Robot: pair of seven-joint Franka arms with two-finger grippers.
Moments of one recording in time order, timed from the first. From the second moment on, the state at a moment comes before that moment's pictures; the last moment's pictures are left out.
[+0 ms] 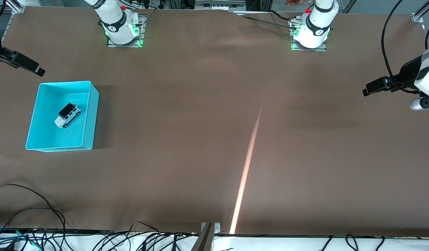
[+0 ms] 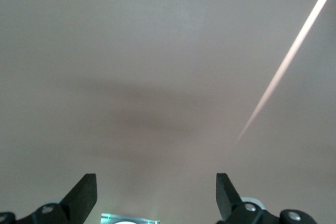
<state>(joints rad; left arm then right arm) 0.11 0.09 -0.10 -1.52 -0.08 1.45 -0.19 0.05 -0.07 -0.12 -1.66 0.08 1.52 0.26</state>
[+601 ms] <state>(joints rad) 0.11 0.07 -0.09 -1.52 -0.08 1.42 -0.19 0.02 0.00 0.01 -1.57 -0.01 1.47 0.14</state>
